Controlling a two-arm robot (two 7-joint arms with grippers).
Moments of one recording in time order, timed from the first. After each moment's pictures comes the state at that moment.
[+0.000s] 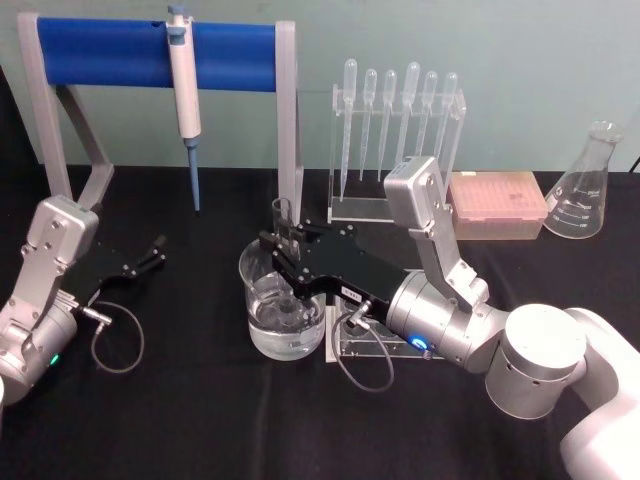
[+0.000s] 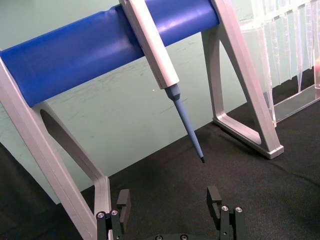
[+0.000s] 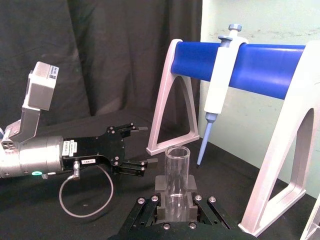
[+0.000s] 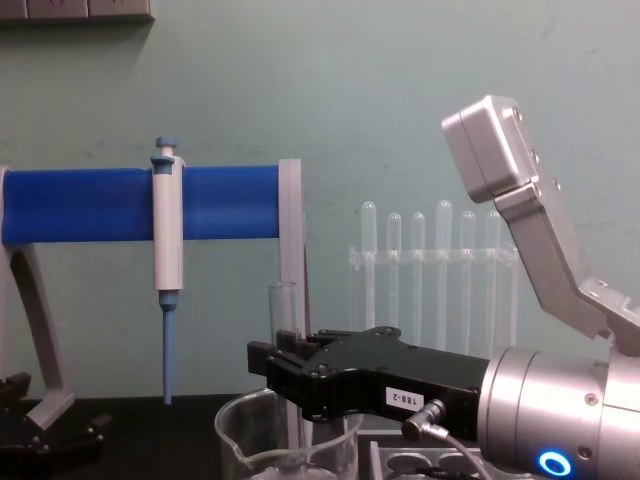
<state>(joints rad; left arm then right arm) -0.20 0.60 0.45 -1.41 -0.25 -0.12 0.03 0.34 0.28 -0.55 -1.45 0.34 0.00 0.45</state>
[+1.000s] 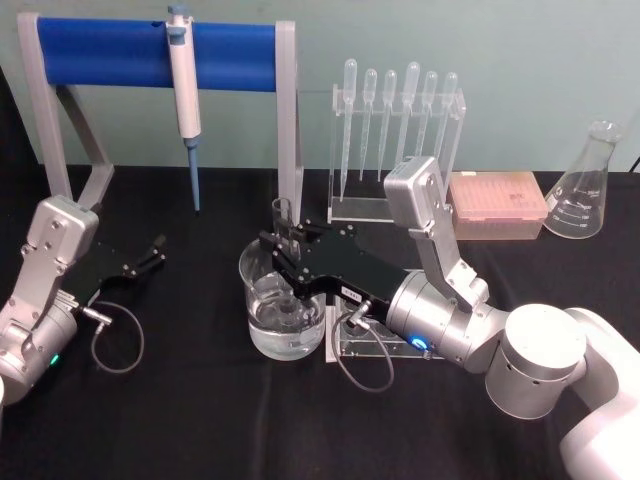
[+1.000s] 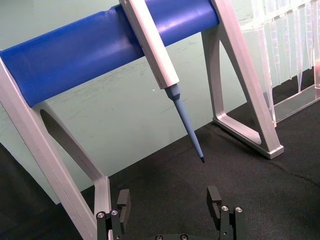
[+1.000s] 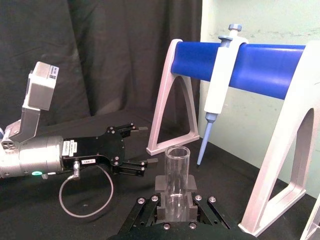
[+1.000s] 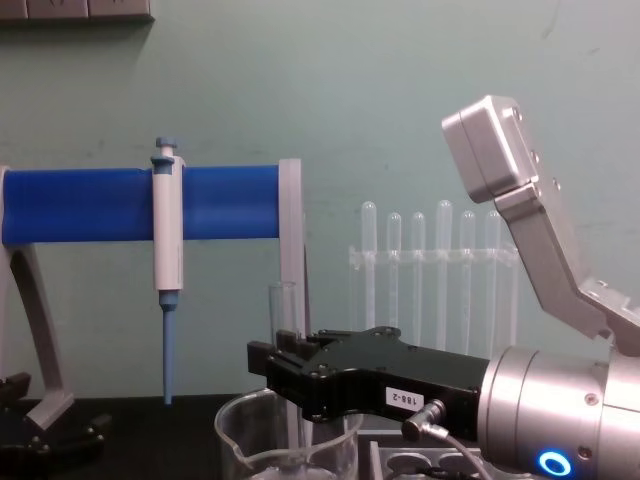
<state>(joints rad) -0.20 0.60 0.45 -1.41 -0.25 -0.12 0.03 0.34 0.28 -0.55 -1.45 0.34 0.00 0.45</state>
